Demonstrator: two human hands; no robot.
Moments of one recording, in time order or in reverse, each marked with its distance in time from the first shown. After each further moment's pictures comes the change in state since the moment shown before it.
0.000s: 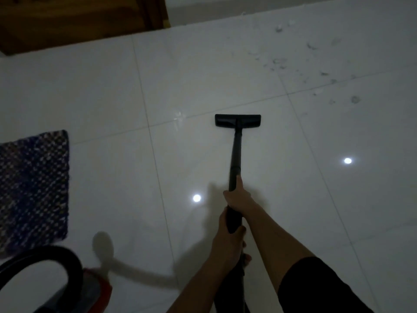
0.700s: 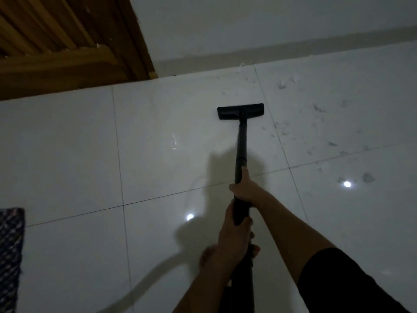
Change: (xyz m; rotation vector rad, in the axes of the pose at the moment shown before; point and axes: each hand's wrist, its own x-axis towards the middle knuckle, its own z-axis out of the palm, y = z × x) left_hand 0.273 0.333 0.048 -0.120 0.015 0.073; right_hand 0.253 -0.295 -0.223 -0.168 -0.071 -0.063
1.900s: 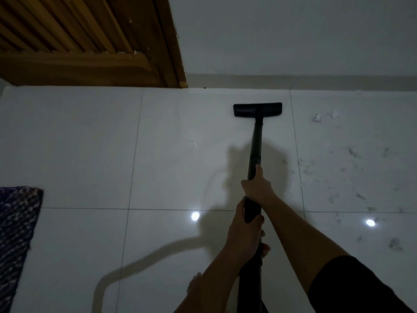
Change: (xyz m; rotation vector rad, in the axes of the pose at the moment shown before) left_hand 0.072 0.116 0.030 -0.123 0.113 -0.008; right_hand 0.058 -0.097 -0.076 -0.036 0.071 -0.099
